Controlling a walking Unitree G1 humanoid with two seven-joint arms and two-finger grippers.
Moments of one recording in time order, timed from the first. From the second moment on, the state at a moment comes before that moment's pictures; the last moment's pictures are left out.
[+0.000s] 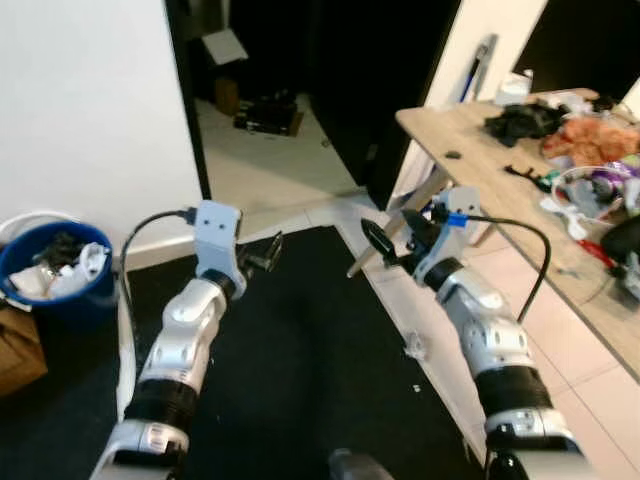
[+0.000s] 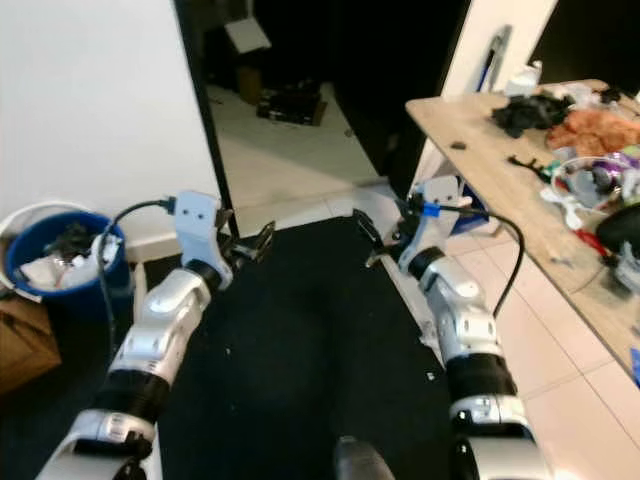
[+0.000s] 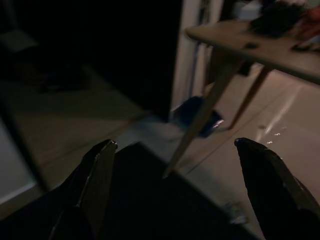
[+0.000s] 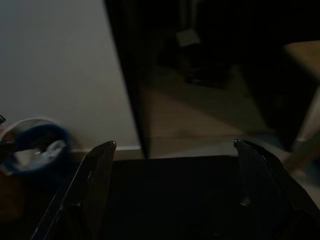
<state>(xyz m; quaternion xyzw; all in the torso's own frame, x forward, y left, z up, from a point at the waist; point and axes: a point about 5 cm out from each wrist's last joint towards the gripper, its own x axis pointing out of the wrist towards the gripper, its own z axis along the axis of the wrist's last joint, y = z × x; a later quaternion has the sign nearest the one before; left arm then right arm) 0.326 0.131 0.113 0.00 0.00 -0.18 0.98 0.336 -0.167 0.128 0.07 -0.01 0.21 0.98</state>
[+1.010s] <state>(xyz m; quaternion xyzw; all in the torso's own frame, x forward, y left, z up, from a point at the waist) 0.324 0.128 0.114 0.01 -0.02 -0.20 0.98 0.336 -0.165 0.127 0.06 -0.01 0.21 0.98</state>
